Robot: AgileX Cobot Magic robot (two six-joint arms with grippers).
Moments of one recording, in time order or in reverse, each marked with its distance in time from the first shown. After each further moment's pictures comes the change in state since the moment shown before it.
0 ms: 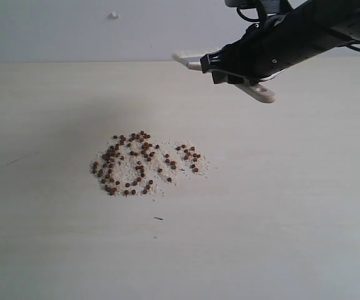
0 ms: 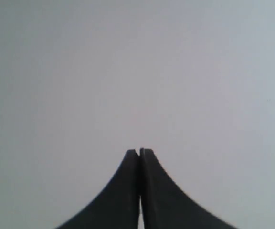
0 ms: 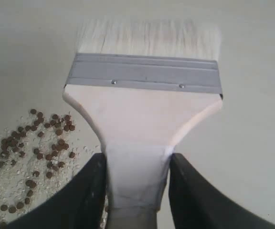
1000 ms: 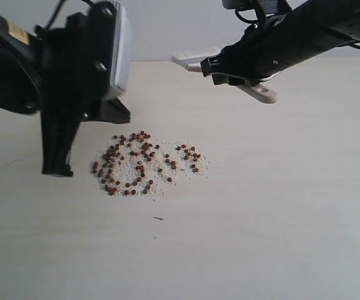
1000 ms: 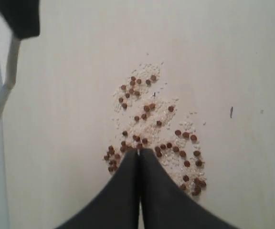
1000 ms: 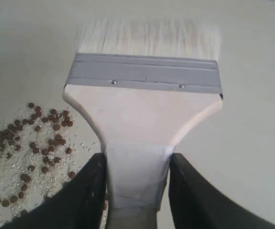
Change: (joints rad) left arm -0.536 1.042 -0.589 -0.088 0.787 1.399; right arm 0.000 0.000 0.000 0.000 0.005 -0.053
